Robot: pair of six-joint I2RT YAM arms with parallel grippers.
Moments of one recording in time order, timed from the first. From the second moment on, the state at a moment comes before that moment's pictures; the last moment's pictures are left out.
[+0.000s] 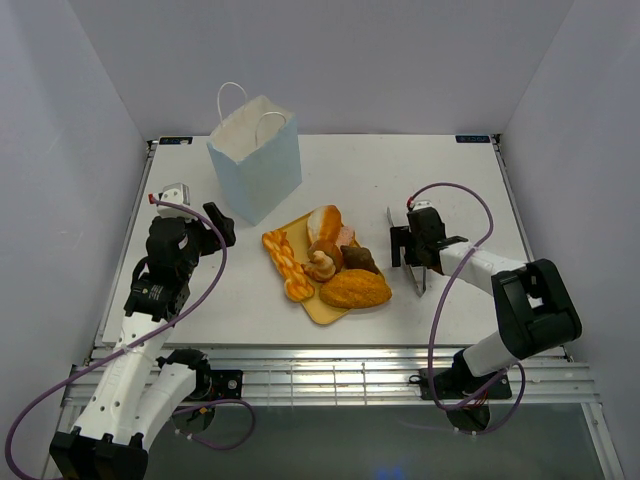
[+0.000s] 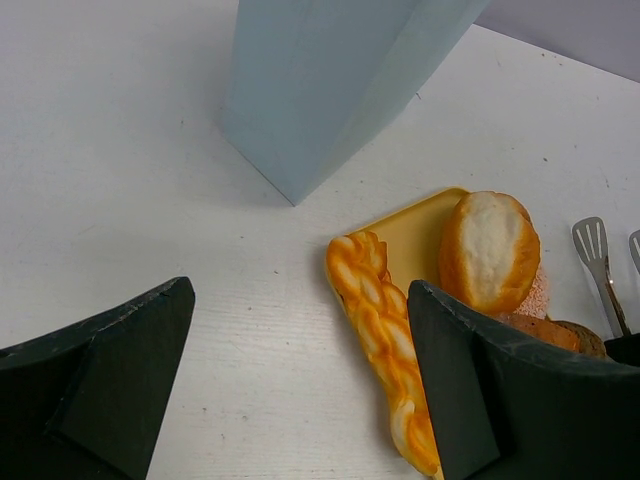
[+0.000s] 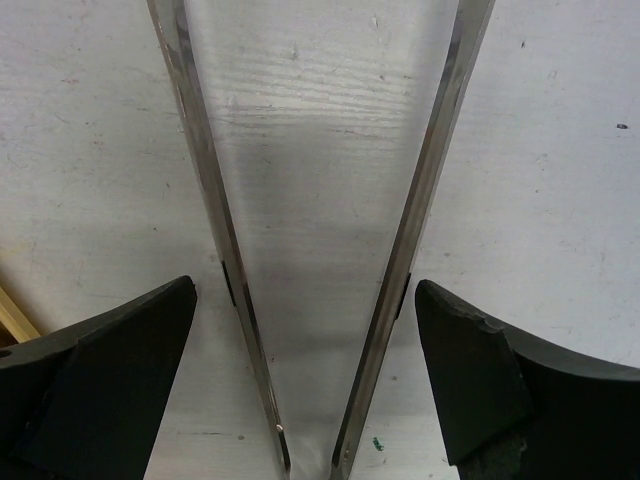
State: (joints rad) left arm -0.20 0.75 0.75 -0.31 -0.13 -0.35; right arm 0.37 1.50 0.73 -0.15 0.21 0.17
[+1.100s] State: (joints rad) left arm -0.20 0.76 0.75 -0.31 -0.11 -0.34; right arm 0.33 1.49 0.73 -0.16 0.15 0.18
